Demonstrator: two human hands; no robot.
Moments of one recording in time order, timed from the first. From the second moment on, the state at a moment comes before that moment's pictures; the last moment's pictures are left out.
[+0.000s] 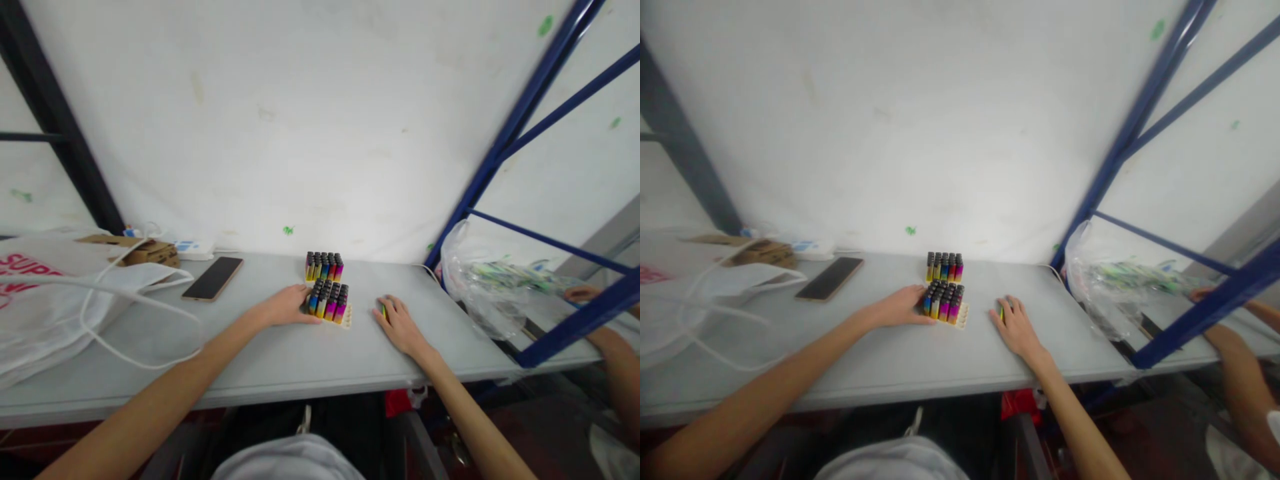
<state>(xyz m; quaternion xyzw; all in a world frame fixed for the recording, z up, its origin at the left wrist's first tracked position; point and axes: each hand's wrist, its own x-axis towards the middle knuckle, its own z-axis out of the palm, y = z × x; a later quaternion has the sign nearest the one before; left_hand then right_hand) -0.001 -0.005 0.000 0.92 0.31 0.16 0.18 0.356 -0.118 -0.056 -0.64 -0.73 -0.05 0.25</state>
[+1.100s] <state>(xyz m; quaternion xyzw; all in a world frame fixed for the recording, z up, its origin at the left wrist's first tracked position) -0.007 0.012 0.005 0.91 0.30 0.16 0.24 0.341 -0.063 -0.003 -0.67 -0.72 0.04 0.19</state>
